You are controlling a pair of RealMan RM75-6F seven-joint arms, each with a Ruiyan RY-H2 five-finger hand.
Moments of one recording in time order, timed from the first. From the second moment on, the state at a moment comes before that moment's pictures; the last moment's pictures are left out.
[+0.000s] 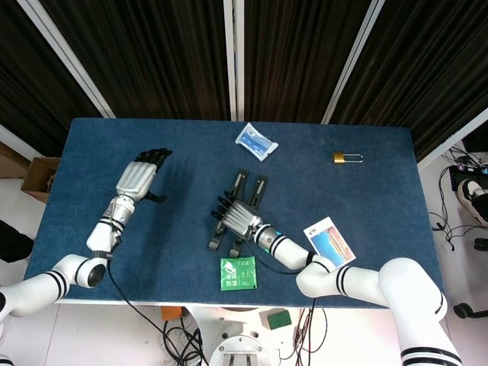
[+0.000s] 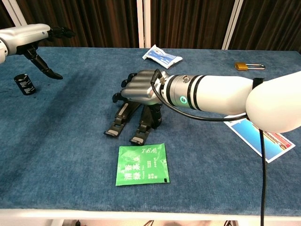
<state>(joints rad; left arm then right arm) -0.75 -1.52 -0.19 -1.15 1.20 0.87 -0.04 1.13 -1.84 0.17 -1.12 -1.16 0.59 -0.65</state>
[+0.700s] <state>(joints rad) -0.68 -1.41 -0.18 -1.26 1.19 0.92 -0.02 1.07 -1.68 0.15 -1.35 -1.12 0.70 -0.61</state>
